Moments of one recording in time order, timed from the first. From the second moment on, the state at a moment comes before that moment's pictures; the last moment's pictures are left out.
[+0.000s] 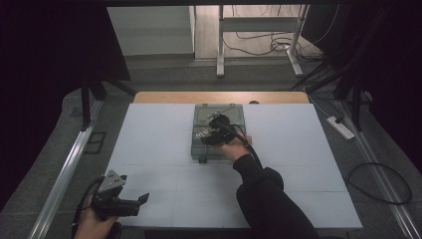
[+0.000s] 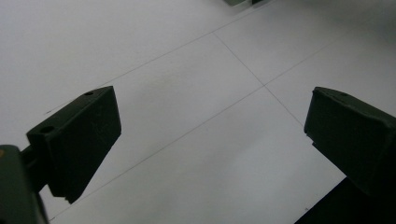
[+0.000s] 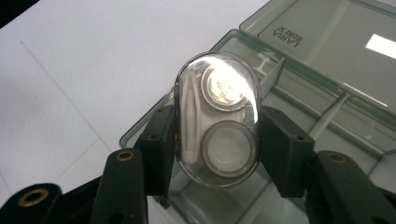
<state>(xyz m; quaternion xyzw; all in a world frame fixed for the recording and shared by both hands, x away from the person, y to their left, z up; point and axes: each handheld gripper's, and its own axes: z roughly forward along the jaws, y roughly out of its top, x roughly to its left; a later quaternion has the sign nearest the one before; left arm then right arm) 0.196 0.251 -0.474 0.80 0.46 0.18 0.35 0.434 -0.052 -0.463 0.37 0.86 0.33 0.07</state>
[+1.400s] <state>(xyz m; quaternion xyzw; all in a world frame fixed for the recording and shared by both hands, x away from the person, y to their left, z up) 0.196 0.251 -0.474 0.80 0.45 0.18 0.35 0.460 0.002 -0.488 0.41 0.85 0.30 0.14</state>
